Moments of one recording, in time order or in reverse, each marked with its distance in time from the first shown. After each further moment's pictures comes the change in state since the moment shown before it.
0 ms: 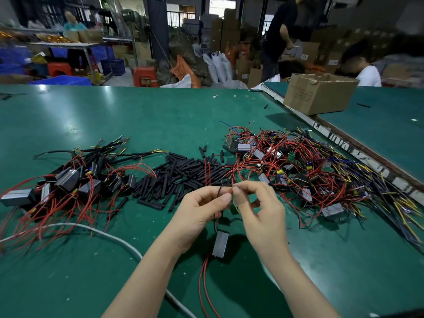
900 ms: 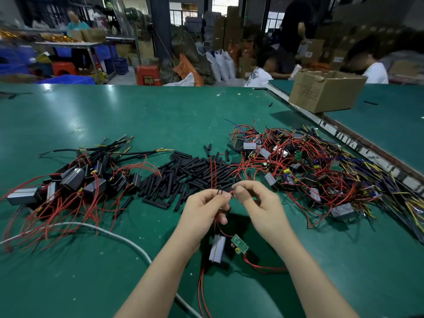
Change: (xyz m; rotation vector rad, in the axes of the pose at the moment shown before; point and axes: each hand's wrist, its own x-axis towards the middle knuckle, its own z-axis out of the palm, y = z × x) left_hand 0.005 -0.006 0.001 0.105 0.225 -0.090; right_hand 0.015 0.020 0.006 0.139 -0.293 0.255
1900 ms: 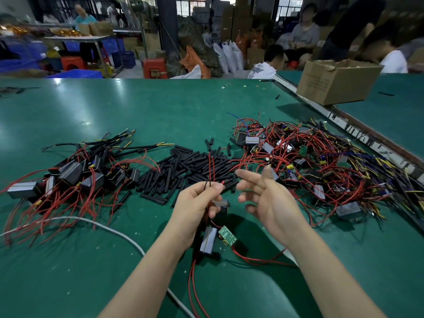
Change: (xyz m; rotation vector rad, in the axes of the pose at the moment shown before) left_hand 0.006 -0.001 0.003 -0.139 0.085 -0.022; right_hand 0.012 0.002 -0.019 0.739 -0.162 0.411
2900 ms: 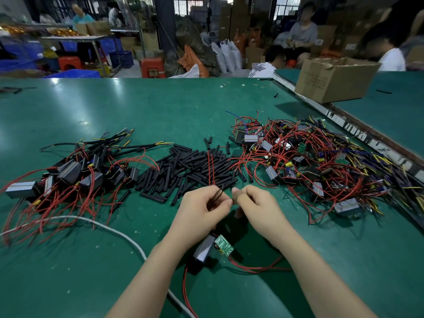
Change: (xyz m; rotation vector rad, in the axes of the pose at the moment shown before) left_hand -0.010 -0.003 -0.007 0.695 -0.125 0.365; right_hand 0.001 0.022 0.001 -0.846 0.125 -0.101
